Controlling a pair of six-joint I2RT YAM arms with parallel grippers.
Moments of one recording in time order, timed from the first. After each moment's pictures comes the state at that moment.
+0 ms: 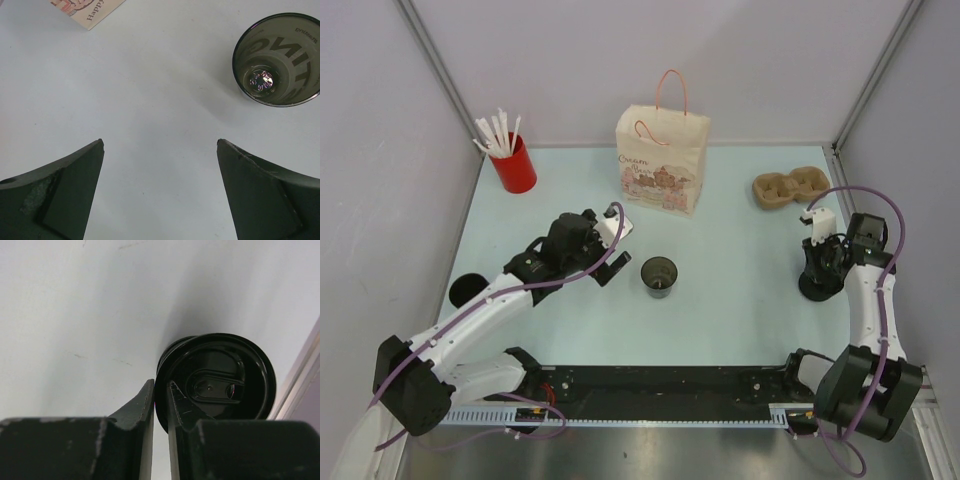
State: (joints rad) left arm -0.63 1.08 0.83 -0.37 0.00 0.34; right arm -0.35 1.11 0.83 -0.73 -0.37 -0.66
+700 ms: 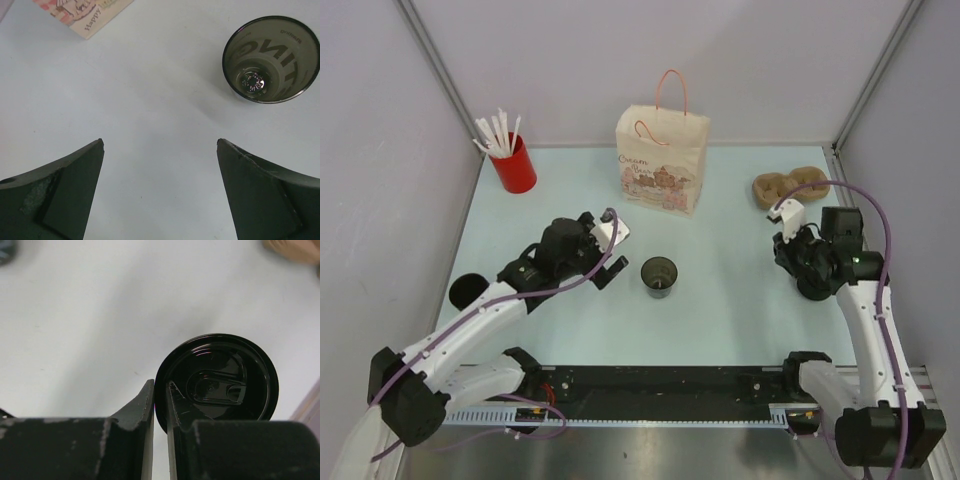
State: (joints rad) left arm -0.62 1.04 0.79 -0.35 0.04 0.35; right arm -0.09 0.94 0.92 -0.84 -0.39 -0.60
